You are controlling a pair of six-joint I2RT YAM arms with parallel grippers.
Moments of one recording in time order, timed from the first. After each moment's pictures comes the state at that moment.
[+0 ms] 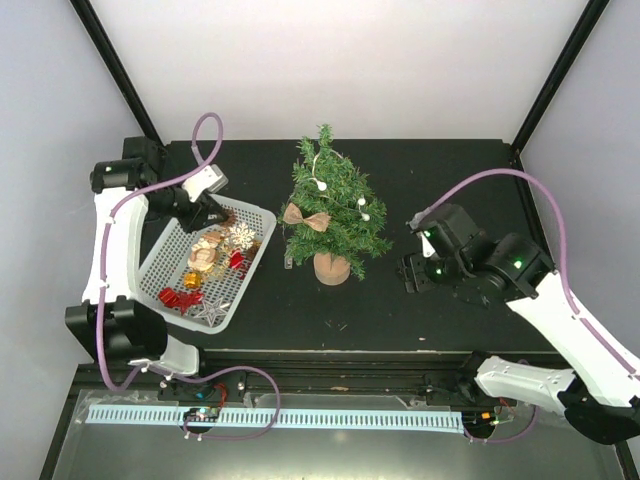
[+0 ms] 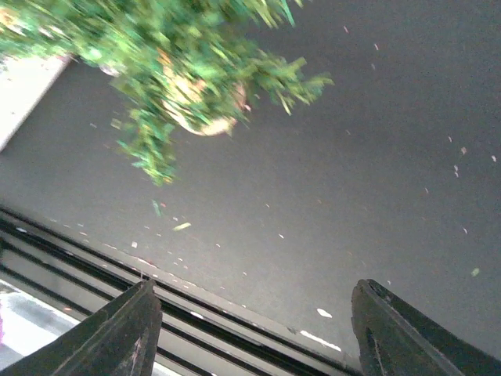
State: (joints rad) left arm 0.17 1.48 1.61 -1.40 0.67 0.94; right arm 0.79 1.05 1.36 -1.33 0.10 0.45
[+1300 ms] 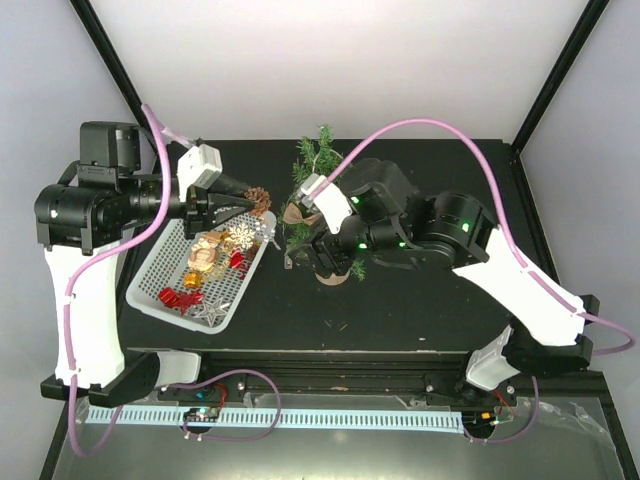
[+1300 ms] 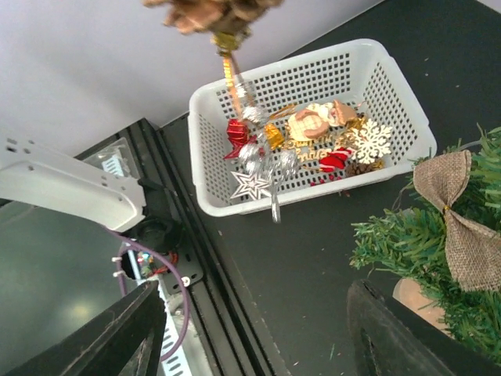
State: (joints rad) left arm -0.12 1.30 2.08 -1.49 1.04 0.64; right arm 1.12 1.52 2.11 -1.22 -0.13 0.20
